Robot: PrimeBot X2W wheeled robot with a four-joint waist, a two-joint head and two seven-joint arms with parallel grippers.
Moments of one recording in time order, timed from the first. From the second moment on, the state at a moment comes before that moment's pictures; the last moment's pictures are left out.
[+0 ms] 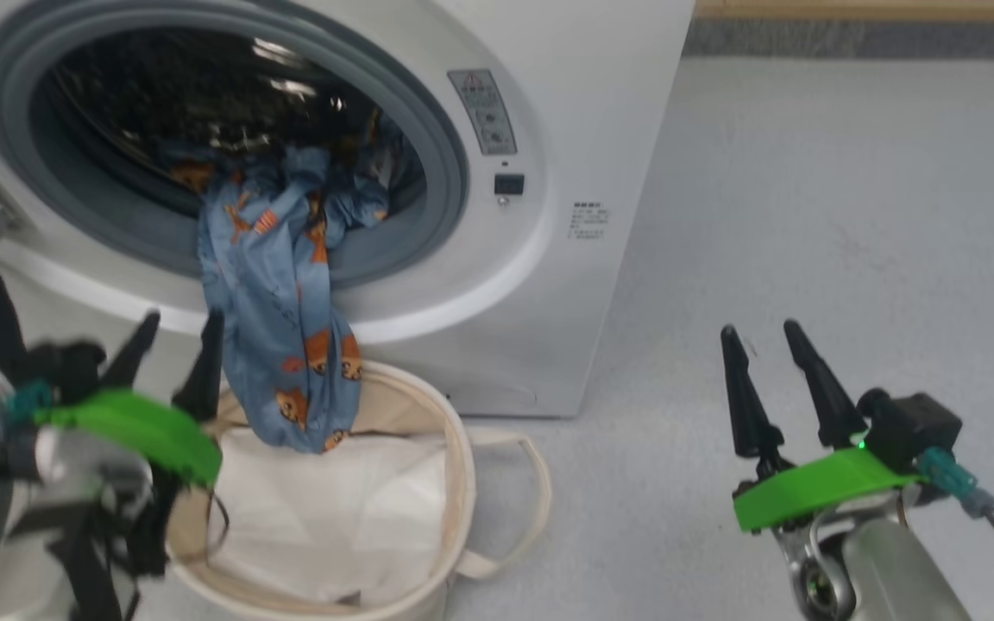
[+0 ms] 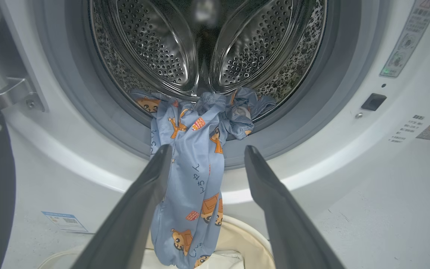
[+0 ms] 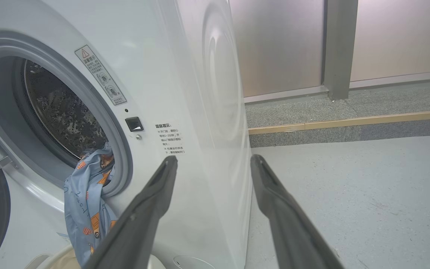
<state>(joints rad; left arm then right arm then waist) -0.49 0.36 -0.30 0.54 -0.63 -0.06 -0.11 -0.22 -0.05 0.12 0.26 0.27 0.12 -0.25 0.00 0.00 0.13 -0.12</state>
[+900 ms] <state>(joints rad) -1.18 0.32 -0.51 1.11 -0.63 -0.13 -0.04 -0.37 -0.05 0.09 0.16 0.26 0.12 -0.25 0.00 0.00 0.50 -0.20</state>
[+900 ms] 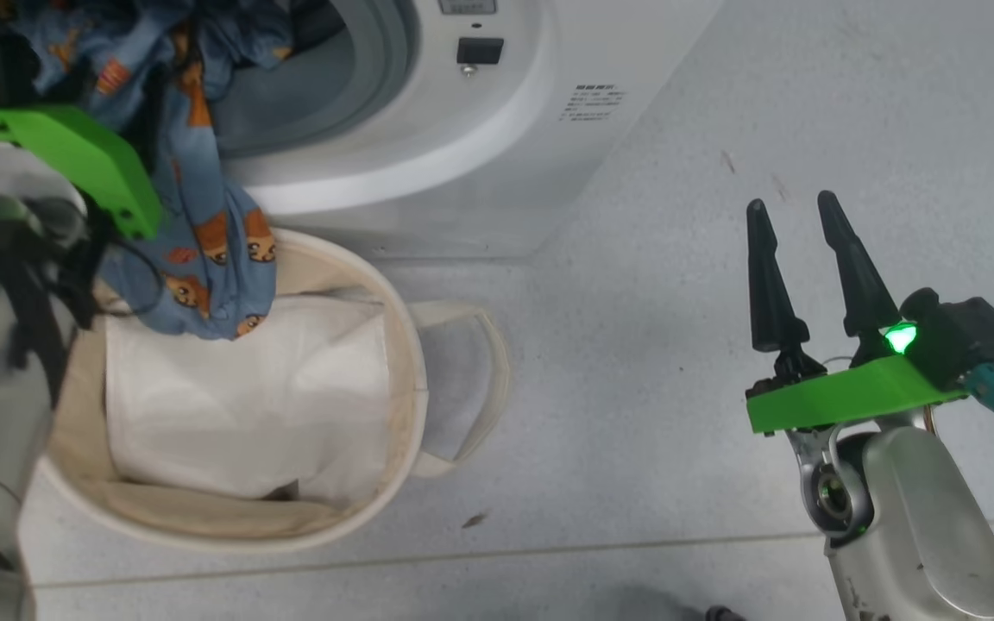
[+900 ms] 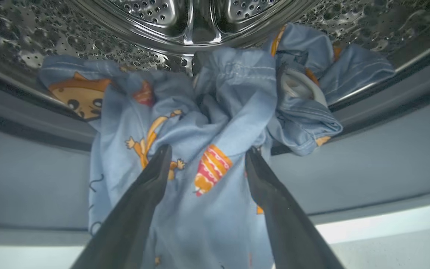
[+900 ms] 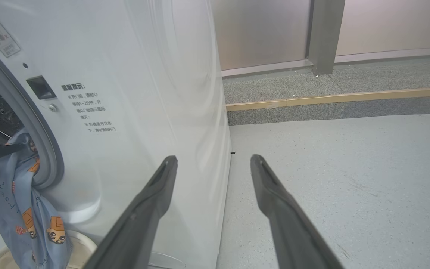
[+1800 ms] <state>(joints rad) -1.29 0.32 -0.58 1.25 -0.73 -0.13 -0.10 -0.39 -0.05 0.08 0.14 0.26 0.12 -0.25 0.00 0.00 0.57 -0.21</state>
